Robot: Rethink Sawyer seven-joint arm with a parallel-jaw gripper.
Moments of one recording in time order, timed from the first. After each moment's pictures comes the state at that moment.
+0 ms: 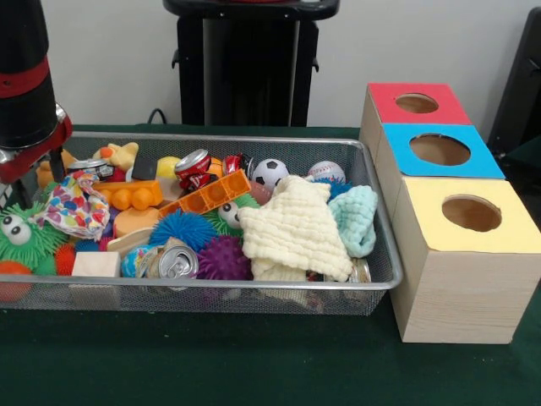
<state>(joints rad) -0.71 -0.43 0.23 1.19 -0.46 1.05 0.40</state>
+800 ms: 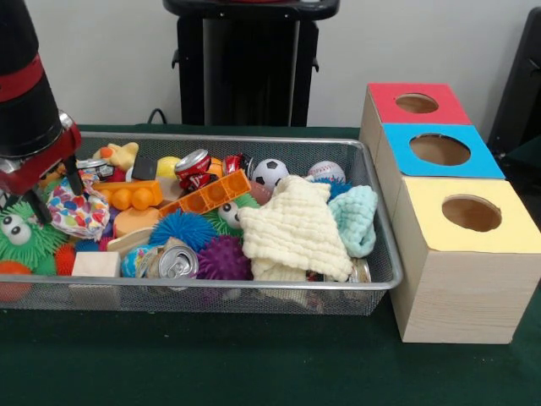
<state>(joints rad) -0.81 -0.41 0.37 1.23 -0.43 1.05 0.40</state>
